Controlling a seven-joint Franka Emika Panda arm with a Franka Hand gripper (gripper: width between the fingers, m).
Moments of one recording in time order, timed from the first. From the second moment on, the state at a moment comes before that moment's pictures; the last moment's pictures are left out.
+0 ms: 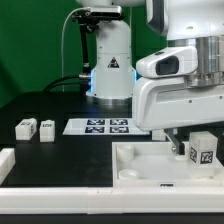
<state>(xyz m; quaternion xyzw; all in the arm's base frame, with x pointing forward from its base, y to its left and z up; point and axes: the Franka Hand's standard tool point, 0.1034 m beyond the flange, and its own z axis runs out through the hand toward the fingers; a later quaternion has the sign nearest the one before) 0.618 0.118 0.070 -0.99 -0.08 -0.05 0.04</state>
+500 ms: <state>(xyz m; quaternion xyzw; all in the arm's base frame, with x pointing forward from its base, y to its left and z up) 0.619 0.118 0.070 -1.00 -0.06 -0.05 0.04</state>
